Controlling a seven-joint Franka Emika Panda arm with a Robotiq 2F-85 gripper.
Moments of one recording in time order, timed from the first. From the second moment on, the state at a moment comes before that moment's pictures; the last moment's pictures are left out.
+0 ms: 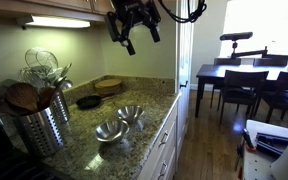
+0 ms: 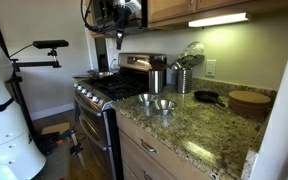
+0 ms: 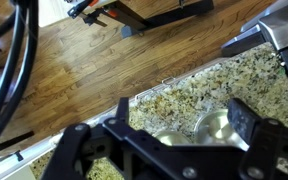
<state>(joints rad) 0.05 -0.10 0.29 -1.86 -0.08 1.45 0.65</state>
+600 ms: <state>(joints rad) 0.05 0.02 0.15 -1.91 -0.13 1.60 0.74</state>
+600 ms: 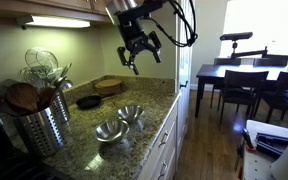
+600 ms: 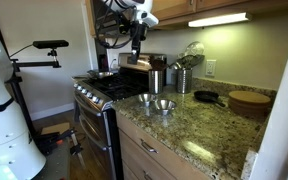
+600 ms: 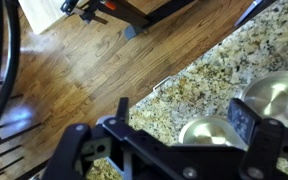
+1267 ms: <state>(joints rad) 0.03 0.13 0.02 -1.99 -0.15 1.73 0.76</state>
